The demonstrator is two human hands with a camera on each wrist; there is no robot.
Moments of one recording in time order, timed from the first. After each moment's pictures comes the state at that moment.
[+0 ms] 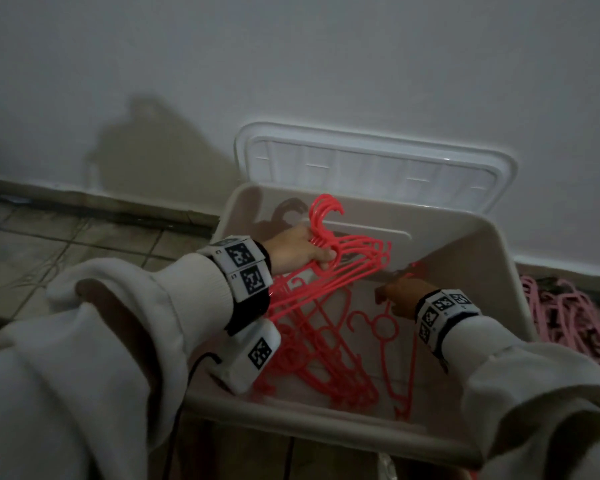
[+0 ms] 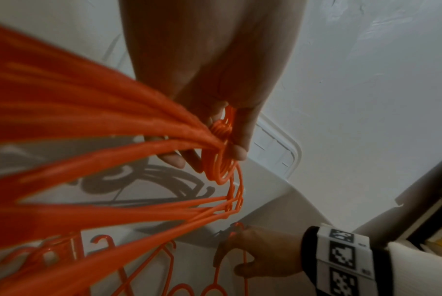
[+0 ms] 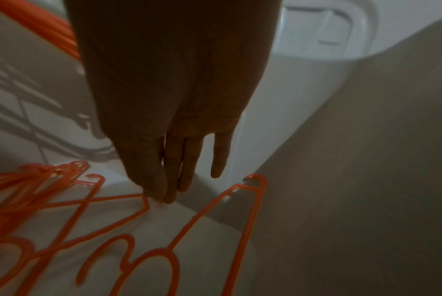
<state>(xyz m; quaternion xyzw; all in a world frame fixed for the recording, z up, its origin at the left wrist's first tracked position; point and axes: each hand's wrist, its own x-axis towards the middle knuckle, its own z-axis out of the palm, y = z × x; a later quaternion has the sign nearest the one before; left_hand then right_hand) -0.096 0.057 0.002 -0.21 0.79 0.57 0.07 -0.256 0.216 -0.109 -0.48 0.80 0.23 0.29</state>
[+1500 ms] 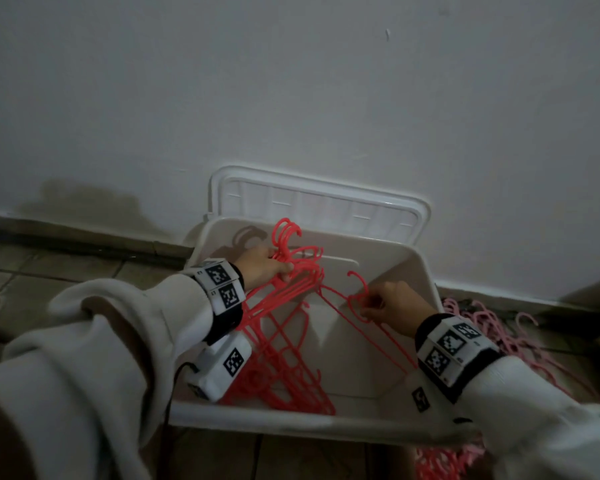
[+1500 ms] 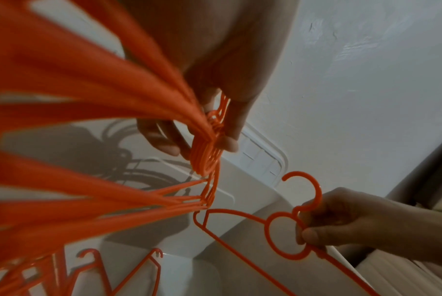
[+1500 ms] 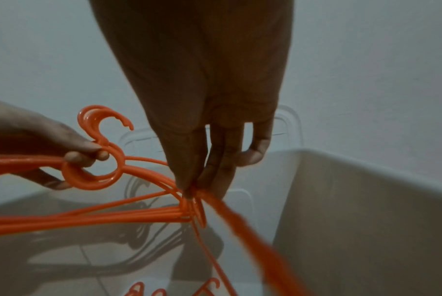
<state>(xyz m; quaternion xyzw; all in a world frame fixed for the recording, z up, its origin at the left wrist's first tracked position) -0.094 0.052 -0.006 -0.24 0.80 0.55 -0.01 -0.208 0.265 0.005 -0.39 0.89 -0.07 0.21</state>
